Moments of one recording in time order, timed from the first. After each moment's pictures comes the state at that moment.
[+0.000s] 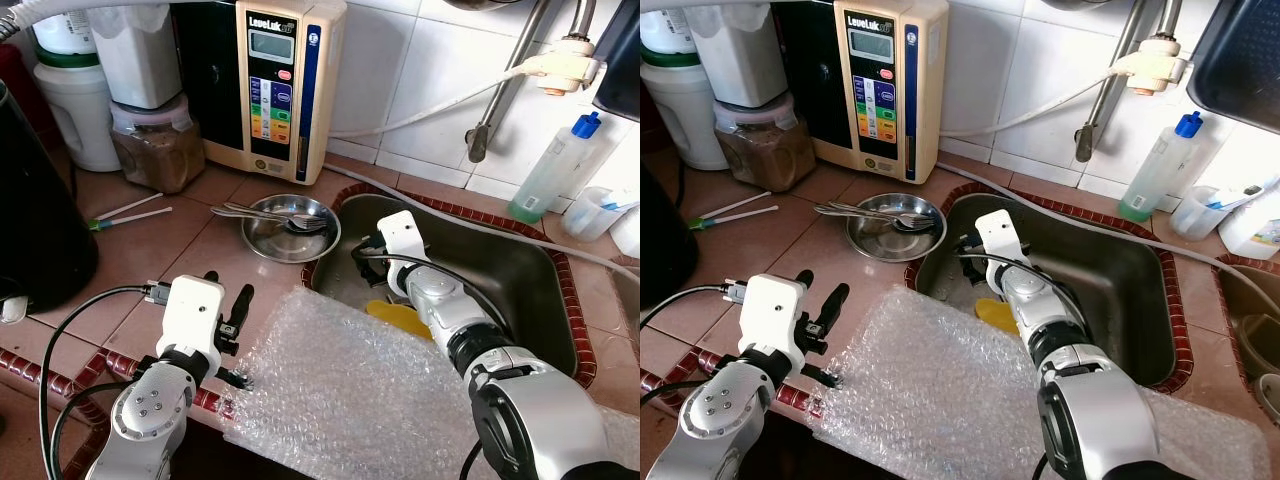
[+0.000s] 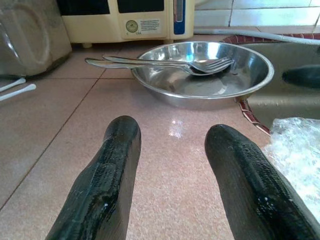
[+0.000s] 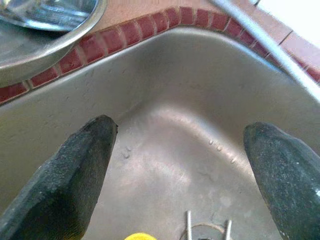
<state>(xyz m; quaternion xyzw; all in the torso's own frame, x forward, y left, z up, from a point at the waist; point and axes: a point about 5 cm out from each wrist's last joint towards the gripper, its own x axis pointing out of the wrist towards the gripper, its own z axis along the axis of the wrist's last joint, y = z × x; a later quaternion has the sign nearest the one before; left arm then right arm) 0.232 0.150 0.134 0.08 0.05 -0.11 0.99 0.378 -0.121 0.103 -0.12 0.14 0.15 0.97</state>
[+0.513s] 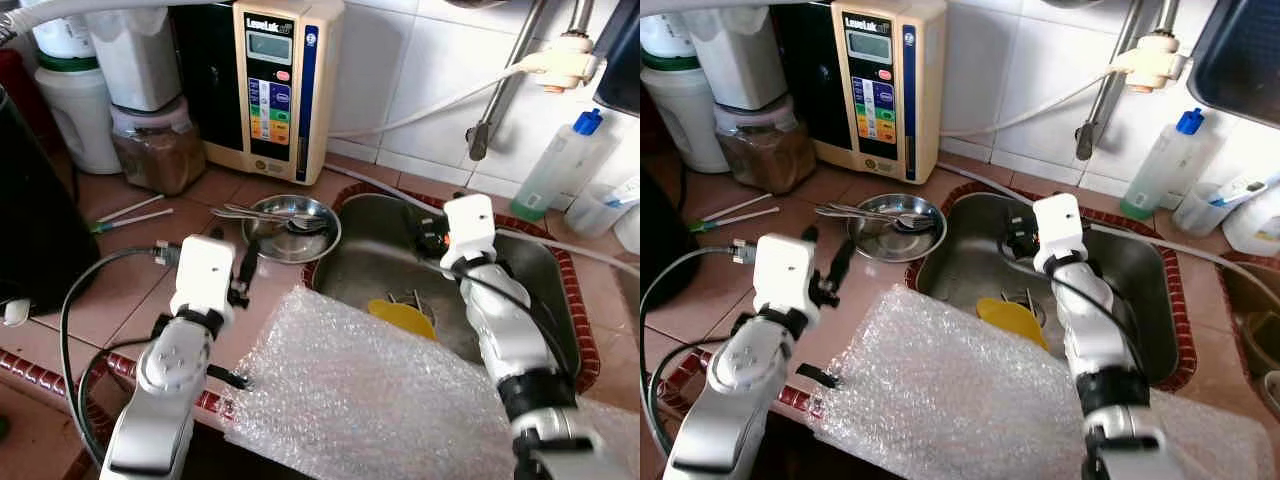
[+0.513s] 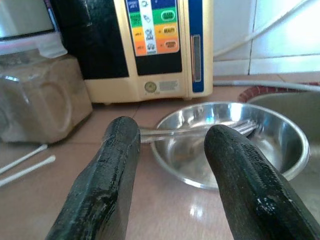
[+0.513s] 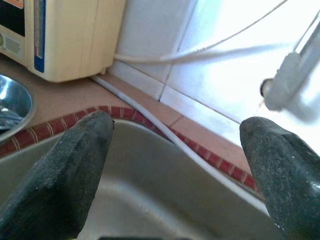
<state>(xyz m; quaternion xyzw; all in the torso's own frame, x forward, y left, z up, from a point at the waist) 0.277 0.142 0.157 0.09 -0.03 -0.07 0.99 0.346 -0.165 0.144 -0.12 -0.06 0.10 0.99</state>
